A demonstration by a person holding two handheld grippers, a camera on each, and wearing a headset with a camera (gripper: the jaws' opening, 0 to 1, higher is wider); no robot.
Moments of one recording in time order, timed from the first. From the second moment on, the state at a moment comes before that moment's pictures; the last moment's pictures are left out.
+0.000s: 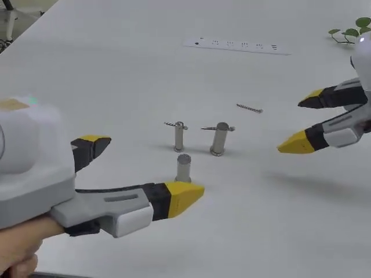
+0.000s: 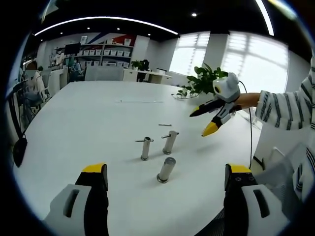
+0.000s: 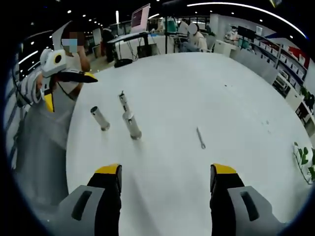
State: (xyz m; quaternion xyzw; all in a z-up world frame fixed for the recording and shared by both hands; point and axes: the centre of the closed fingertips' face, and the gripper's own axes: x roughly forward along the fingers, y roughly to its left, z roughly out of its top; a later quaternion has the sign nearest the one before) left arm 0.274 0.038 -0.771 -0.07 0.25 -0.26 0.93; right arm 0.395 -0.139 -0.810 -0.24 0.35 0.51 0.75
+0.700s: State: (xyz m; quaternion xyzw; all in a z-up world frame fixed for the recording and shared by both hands) left arm 0.274 0.032 -0.783 -0.08 0.28 -0.26 0.92; right arm 0.432 -0.102 -0.835 -0.26 0.37 0.53 0.72
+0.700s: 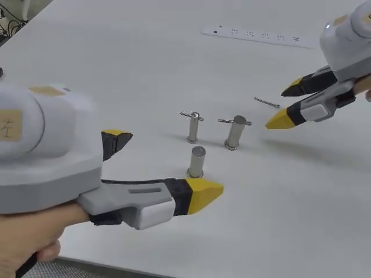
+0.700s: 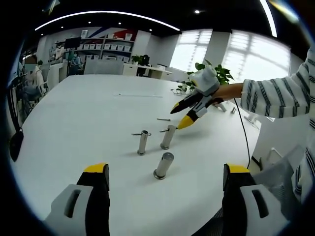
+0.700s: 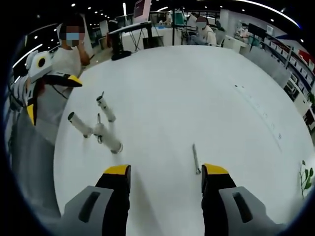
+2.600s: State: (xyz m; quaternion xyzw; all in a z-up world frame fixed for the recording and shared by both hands) left arm 0.274 0.028 -0.801 -0.08 0.30 -0.26 0.91; right arm 0.469 -0.101 -0.872 -0.40 0.46 0.49 0.62
